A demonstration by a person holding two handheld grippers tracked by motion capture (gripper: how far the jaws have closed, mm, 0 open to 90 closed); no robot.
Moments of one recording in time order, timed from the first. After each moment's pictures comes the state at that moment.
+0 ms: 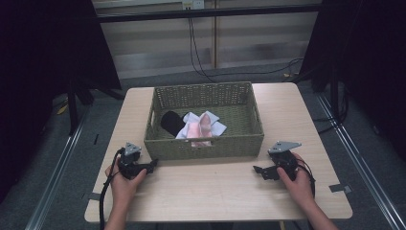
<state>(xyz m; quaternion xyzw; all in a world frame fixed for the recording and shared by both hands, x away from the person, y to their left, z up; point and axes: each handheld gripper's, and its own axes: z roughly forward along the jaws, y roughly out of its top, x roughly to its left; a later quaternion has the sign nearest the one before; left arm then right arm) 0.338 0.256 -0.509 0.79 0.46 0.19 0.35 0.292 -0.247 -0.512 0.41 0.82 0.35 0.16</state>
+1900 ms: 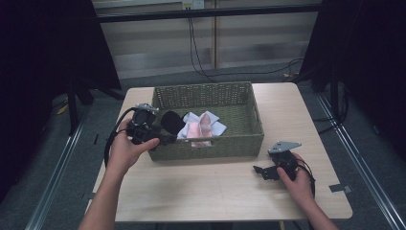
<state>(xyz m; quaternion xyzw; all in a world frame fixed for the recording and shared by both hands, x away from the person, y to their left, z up) 0.362 0.178 -0.344 0.86 0.37 0.06 0.35 0.292 -0.247 -0.512 0.41 0.82 0.35 0.16</state>
